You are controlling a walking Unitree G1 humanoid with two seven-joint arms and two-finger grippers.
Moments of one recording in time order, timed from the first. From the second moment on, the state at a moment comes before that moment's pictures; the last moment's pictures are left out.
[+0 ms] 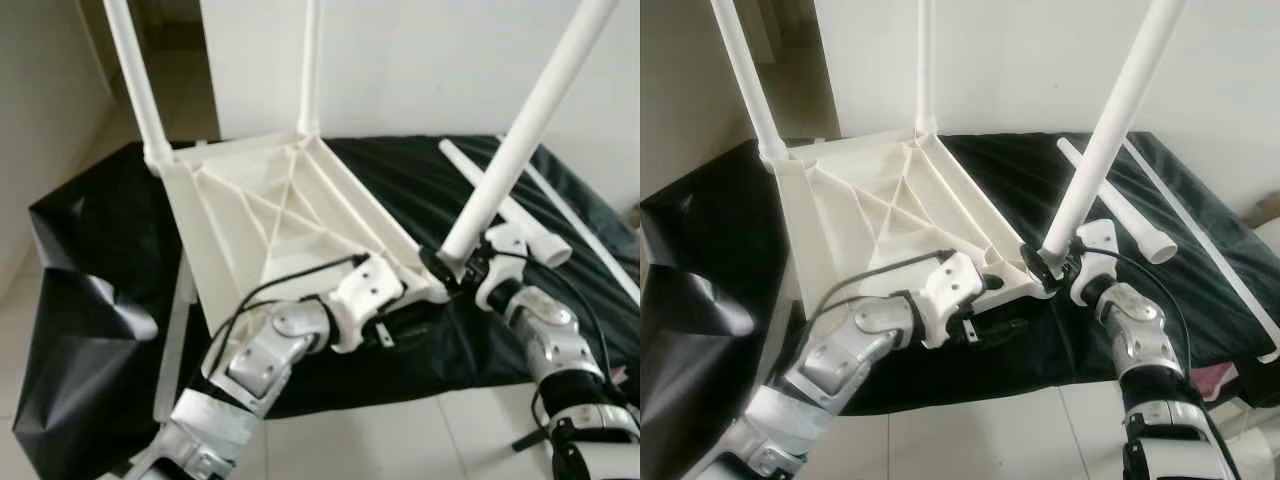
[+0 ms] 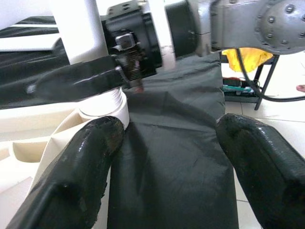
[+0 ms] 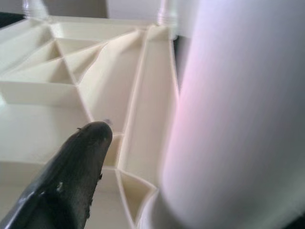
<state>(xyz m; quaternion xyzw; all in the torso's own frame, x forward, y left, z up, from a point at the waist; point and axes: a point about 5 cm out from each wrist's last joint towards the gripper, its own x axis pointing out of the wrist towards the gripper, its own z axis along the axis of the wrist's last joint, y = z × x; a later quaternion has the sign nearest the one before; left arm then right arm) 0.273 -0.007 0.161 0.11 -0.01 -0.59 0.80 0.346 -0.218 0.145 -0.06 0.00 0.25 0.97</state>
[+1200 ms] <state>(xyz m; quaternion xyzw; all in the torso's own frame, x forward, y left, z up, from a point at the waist) 0.273 -0.006 0.165 0.11 -0.01 -0.59 0.80 0.351 -0.222 0.130 0.01 0.00 0.10 1.00</state>
